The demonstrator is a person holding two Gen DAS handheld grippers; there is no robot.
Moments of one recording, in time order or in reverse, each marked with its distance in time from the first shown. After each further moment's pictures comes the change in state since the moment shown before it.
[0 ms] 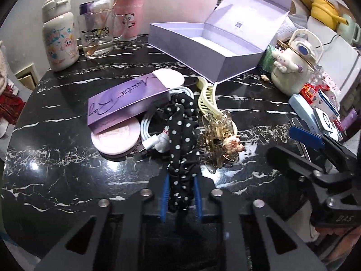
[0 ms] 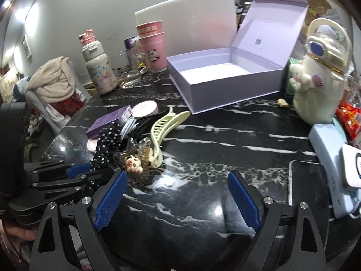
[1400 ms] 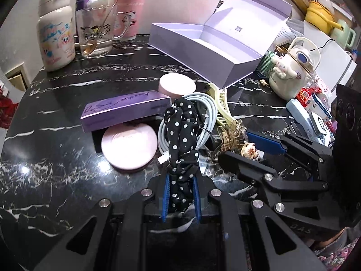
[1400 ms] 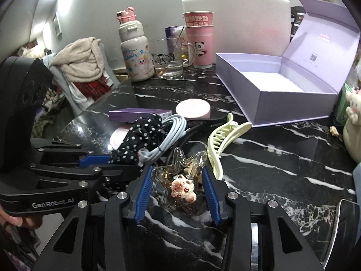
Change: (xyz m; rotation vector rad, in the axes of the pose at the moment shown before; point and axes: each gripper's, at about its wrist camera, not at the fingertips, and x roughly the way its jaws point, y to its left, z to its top) left arm 0.007 0.033 0.013 0.004 0.005 -0.094; right arm 0.049 0.047 0.008 -0.173 0.002 0.137
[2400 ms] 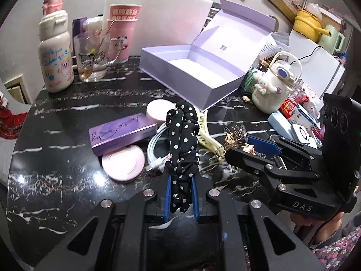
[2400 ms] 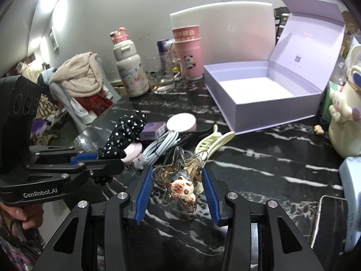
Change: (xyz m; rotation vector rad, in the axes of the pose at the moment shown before) left arm -0.042 -0.015 0.010 0.021 -0.092 -0.045; right arm -0.041 -0.017 0.008 0.065 -0.046 0.003
